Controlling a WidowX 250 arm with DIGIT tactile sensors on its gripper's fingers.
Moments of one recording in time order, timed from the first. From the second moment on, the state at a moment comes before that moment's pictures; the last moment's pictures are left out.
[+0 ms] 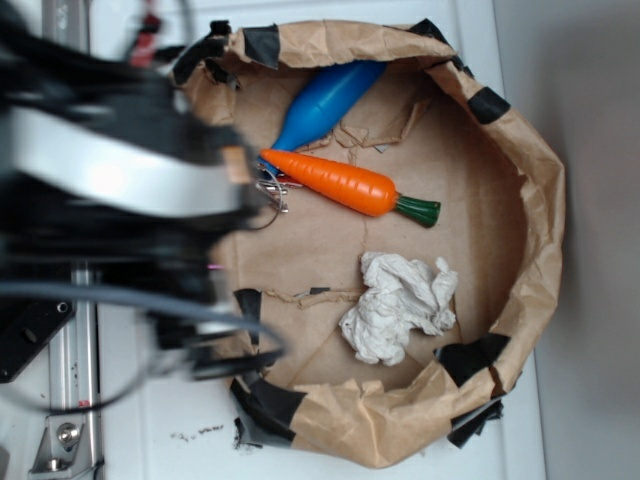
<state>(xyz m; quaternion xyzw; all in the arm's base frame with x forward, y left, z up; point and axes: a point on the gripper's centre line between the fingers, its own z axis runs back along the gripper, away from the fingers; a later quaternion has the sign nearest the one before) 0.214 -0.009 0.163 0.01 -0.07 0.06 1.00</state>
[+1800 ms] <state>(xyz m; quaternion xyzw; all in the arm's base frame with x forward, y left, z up) 0.289 -0.044 0.096 -0.02 -0.04 0.13 0.99</state>
